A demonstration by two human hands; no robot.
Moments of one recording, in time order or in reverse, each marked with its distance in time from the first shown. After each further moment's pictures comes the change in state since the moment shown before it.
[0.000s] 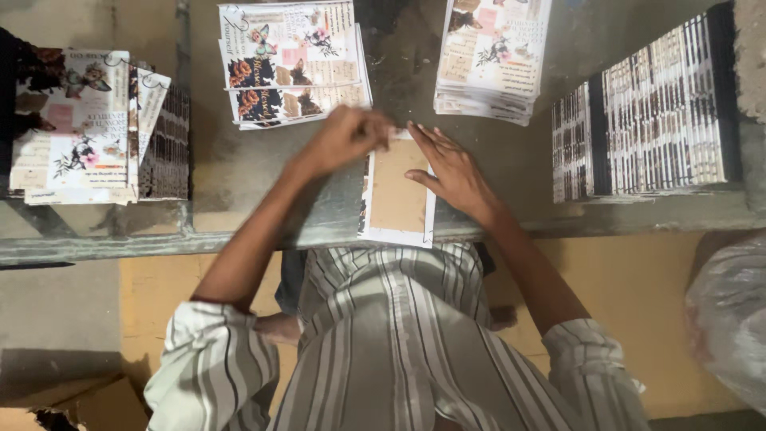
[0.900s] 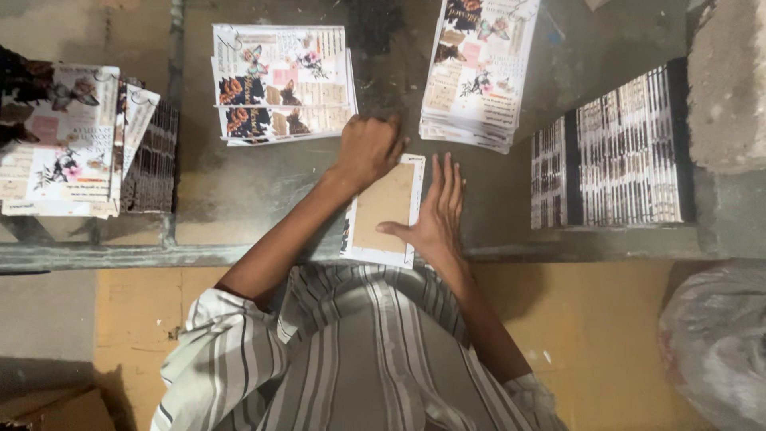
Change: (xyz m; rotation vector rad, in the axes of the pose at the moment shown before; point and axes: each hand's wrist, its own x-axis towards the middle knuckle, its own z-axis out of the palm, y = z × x) left_hand 0.054 0.006 0.057 0.655 0.129 -0.199; right_hand -0.034 -0.034 0.027 -0.064 0.292 0.369
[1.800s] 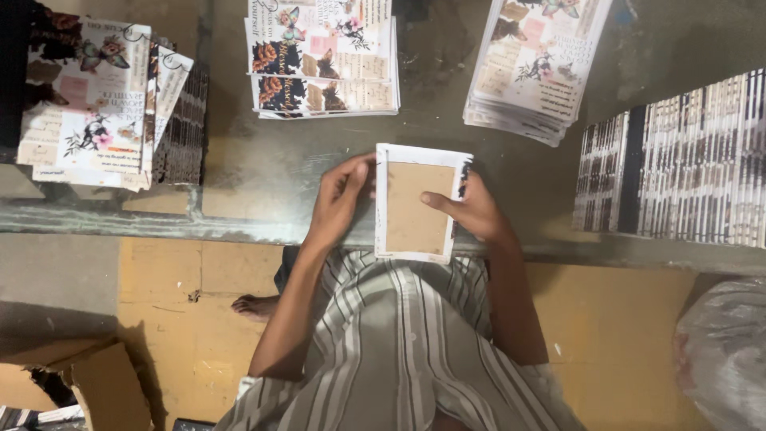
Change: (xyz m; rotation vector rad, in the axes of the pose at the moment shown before) left_hand -0.150 -0.023 -0.017 -1.308 0.240 -0.335; right_hand 0.024 0.029 0.005 1.007 -0.435 0.229
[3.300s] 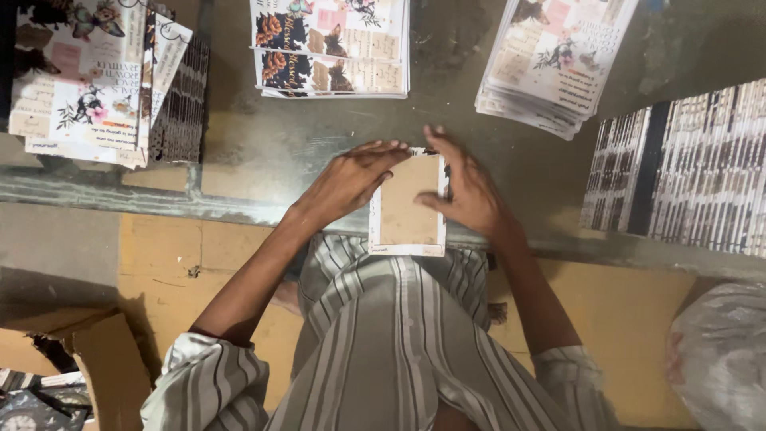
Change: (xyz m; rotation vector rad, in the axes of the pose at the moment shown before) left_hand 0.023 0.017 -0.013 0.935 -0.427 0.323; right_hand 0.015 -0.036 0.011 -0.869 -0.103 -0.494
